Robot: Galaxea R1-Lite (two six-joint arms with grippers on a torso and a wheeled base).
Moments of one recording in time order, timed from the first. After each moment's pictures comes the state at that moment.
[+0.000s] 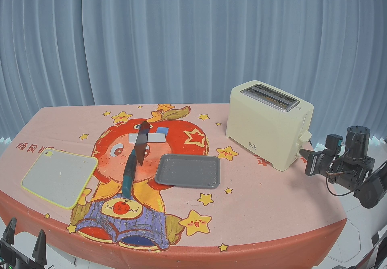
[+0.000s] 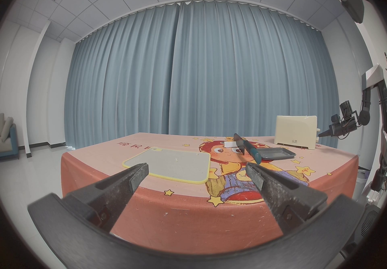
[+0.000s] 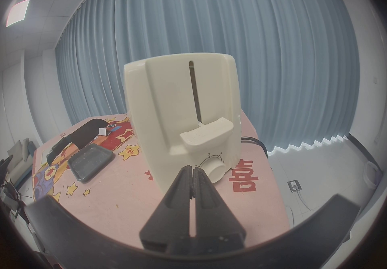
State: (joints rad) left arm 0.00 0.03 -0.02 -0.02 0.06 -0.02; right arm 0.22 1.78 -0.40 -0.98 0.03 0.14
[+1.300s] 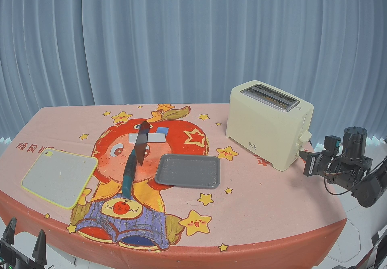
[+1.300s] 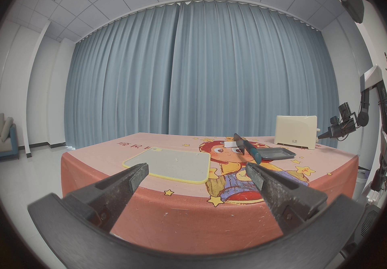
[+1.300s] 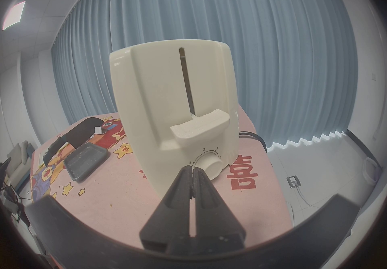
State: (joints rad) left arm 0.00 0.03 -0.02 -0.02 0.06 -0.02; right arm 0.22 1.81 -0.41 -0.97 0.02 0.15
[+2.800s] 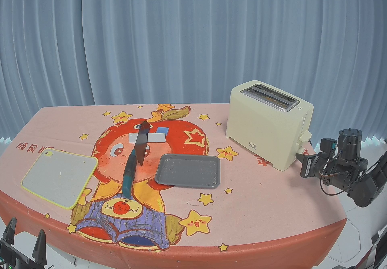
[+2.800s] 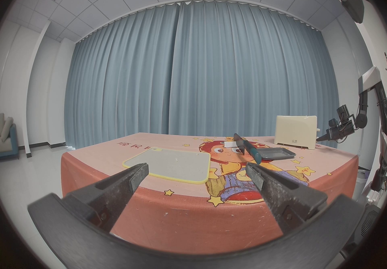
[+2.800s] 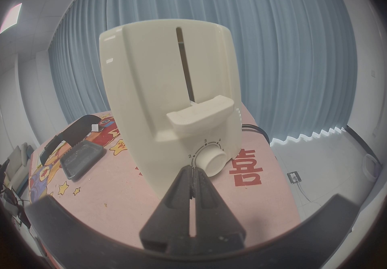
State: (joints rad) left arm 0.00 0.03 -0.02 -0.02 0.06 -0.02; right arm 0.22 1.85 -0.42 -0.98 0.01 0.17
